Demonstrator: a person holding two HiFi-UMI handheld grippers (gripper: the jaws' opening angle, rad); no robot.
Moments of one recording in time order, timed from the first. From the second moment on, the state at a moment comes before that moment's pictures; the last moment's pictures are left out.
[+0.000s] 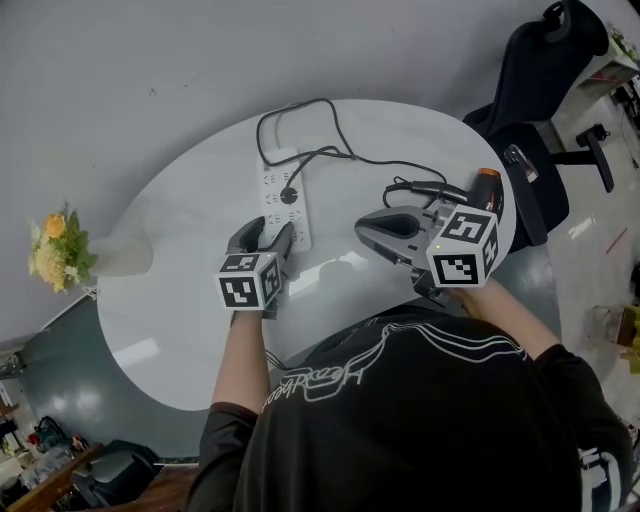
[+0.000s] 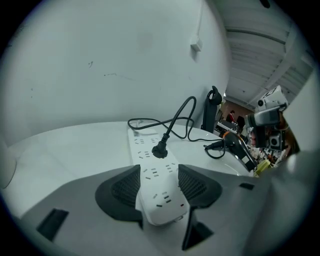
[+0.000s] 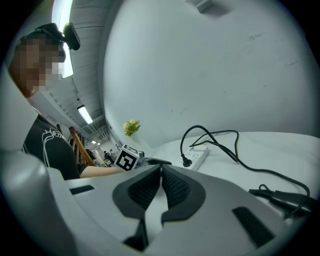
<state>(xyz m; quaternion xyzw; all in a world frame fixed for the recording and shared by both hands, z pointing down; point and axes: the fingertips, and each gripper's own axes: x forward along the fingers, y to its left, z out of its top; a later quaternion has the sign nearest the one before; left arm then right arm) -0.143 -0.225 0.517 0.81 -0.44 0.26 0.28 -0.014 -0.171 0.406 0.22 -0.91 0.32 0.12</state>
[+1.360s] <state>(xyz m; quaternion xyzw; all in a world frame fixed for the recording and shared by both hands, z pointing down) -0.151 -0.231 0.541 0.78 -0.45 0.23 0.36 -0.078 -0.238 0.466 0.19 -0.94 0.18 0.20</state>
